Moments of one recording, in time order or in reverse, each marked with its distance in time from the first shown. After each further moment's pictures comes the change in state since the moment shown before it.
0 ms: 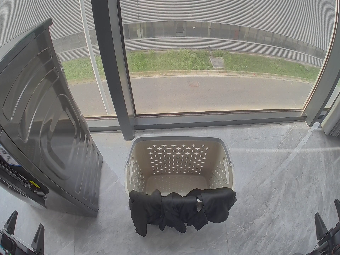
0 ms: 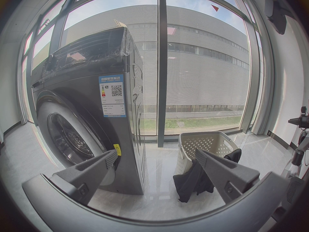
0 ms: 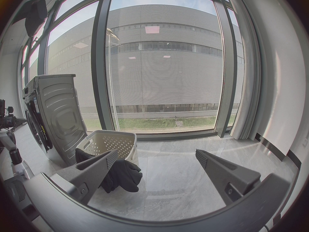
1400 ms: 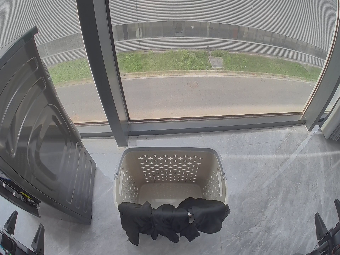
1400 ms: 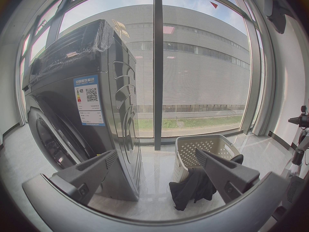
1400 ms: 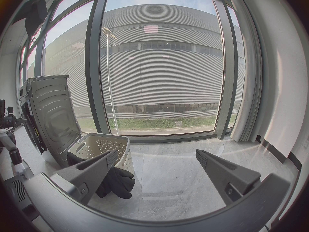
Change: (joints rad) left arm 0.000 0.000 0.000 0.000 0.000 0.006; right arm -0.001 0.000 0.000 0.000 0.000 0.000
